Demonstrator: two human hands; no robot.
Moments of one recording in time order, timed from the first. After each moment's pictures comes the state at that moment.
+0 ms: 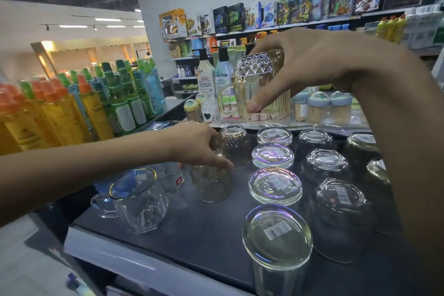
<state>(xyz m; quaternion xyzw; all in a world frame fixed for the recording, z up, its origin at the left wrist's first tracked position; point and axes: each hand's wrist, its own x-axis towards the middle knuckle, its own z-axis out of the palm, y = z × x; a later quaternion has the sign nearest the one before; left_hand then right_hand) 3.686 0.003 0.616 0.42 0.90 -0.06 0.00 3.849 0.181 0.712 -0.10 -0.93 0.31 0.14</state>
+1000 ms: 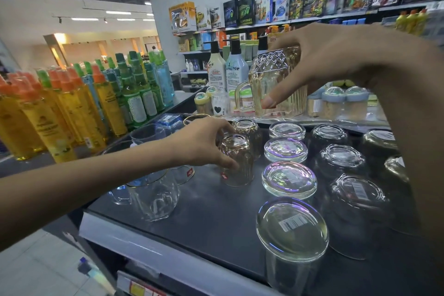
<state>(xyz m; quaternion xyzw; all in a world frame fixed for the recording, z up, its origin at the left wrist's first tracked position) 3.675 -0.013 0.584 0.46 0.88 0.14 -0.01 3.821 0.187 0.707 -0.08 -0.97 0.19 0.15</state>
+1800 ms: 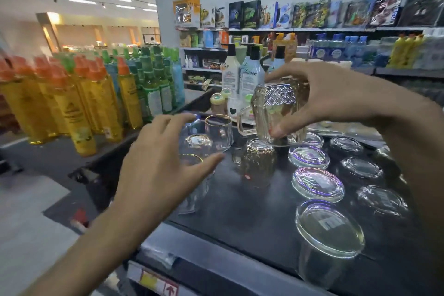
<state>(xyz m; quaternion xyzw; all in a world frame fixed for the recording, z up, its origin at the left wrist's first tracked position) 3.735 -0.143 0.579 0.30 0.87 0.31 -0.23 3.828 0.114 0.697 -0.03 -0.97 0.19 0.11</state>
